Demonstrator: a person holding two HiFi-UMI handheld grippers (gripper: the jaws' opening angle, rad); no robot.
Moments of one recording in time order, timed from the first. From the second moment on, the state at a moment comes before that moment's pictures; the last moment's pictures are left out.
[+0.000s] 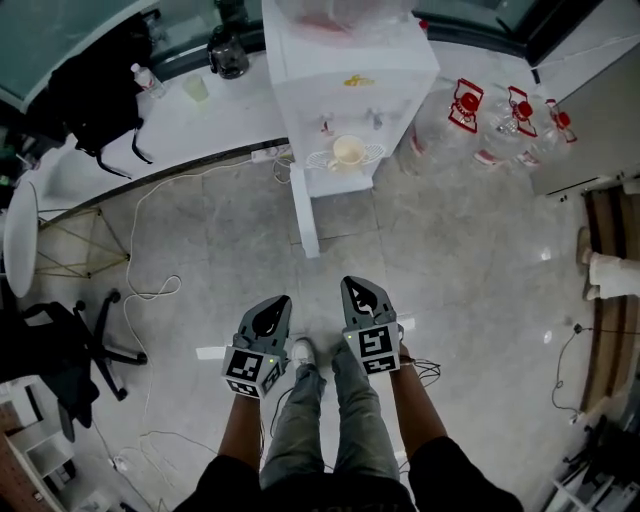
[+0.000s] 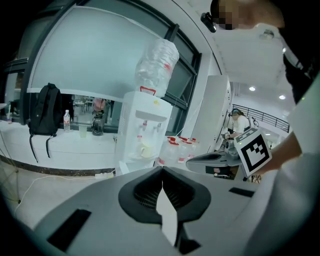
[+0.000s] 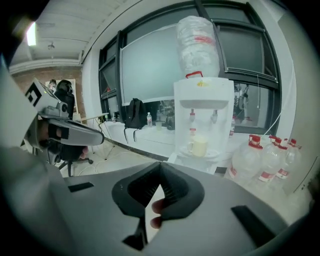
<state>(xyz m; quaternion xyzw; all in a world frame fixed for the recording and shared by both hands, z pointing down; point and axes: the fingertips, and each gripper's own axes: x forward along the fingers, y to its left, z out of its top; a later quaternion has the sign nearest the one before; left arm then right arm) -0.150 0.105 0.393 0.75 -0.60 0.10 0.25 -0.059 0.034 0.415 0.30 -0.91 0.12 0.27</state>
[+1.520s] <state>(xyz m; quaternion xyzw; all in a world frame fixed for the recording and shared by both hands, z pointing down) -0.184 0.091 0.101 0.77 -0.63 0.05 0.13 0.021 0.035 0.091 0.43 -0.88 0.07 0.16</state>
